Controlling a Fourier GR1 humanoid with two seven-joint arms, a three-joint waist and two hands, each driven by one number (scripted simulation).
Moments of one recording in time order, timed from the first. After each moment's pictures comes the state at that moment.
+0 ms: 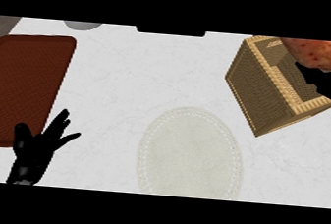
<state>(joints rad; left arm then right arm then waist) 0.11 0.27 -0.06 -1.49 0.14 0.07 0.24 -0.71 -0.39 -0.19 -1.83 0.25 0.30 0.73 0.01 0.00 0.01</state>
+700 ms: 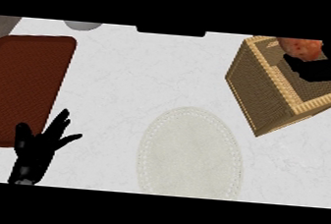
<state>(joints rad) 0.10 0.25 -0.05 -1.47 0.12 0.06 0.23 -0.67 -0.34 -0.28 -1.46 0.21 0.21 0.41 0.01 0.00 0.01</state>
